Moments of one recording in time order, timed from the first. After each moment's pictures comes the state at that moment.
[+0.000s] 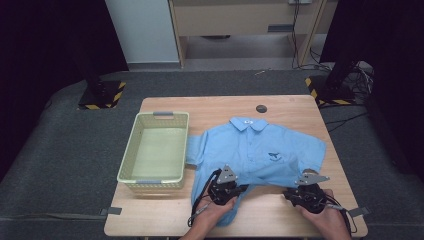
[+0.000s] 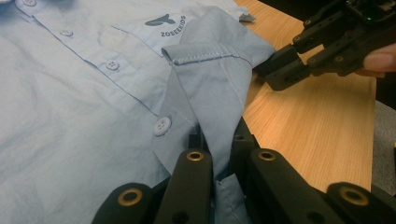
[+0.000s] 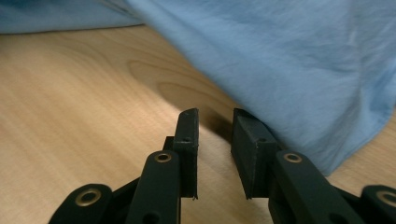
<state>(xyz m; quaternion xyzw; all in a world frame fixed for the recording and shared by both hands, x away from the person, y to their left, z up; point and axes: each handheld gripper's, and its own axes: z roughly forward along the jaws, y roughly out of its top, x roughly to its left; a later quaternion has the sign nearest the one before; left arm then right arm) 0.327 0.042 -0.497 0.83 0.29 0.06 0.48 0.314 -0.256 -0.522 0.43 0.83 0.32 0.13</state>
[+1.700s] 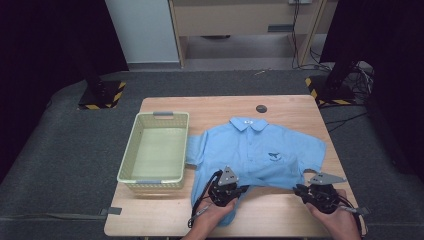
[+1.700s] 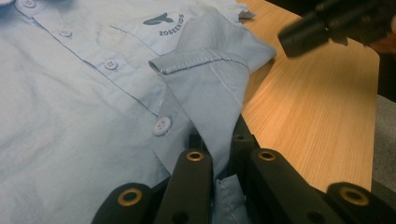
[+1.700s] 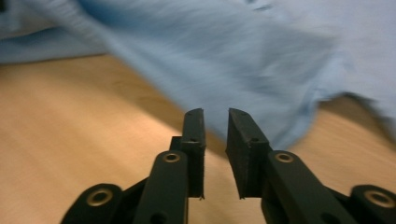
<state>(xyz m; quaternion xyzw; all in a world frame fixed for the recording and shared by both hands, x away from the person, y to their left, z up) 0.324 0.041 -0.496 0.83 0.29 0.07 0.47 0.302 -0.275 -0.502 0.43 0.81 0.35 0.16</state>
